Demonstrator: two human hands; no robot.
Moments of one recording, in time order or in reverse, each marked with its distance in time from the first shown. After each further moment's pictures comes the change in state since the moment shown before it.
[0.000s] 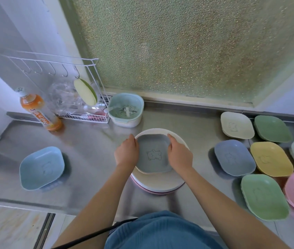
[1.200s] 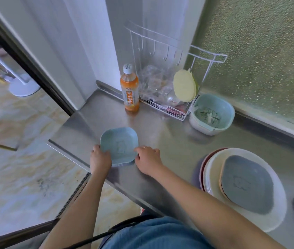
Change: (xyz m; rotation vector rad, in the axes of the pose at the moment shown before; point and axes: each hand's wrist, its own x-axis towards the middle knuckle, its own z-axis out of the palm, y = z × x) left_hand -0.018 -0.309 -0.077 -0.431 0.198 -0.827; right_hand -0.047 -0.271 0.173 -0.144 -0.535 -0.644
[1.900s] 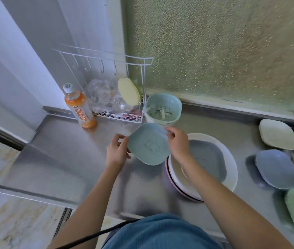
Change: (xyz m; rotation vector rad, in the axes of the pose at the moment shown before) left_hand -0.086 0.125 0.066 -0.416 -0.425 0.424; right_hand -0.074 0.141 -0.097 0.540 0.727 0.445
